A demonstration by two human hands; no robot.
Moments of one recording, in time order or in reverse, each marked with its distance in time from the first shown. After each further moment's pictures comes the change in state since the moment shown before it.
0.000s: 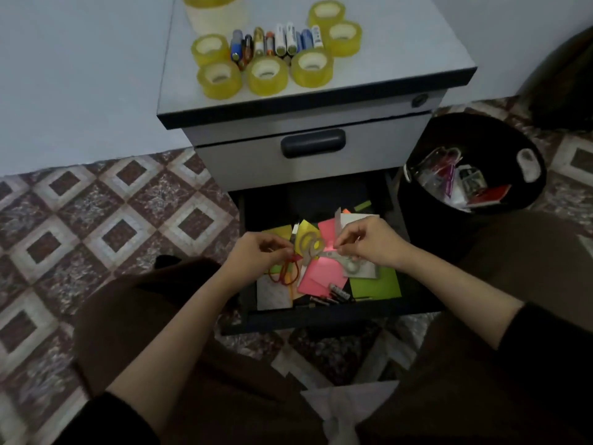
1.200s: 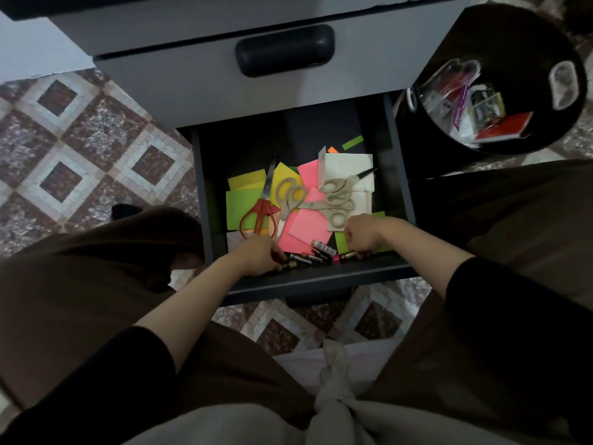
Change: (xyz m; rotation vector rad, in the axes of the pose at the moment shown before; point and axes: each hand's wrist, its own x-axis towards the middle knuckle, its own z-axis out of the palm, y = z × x) left_hand 0.047 -0.080 0.075 0.581 -0.575 -0.228; right_hand 0.042 0.083 0.026 -0.633 -0.583 0.461
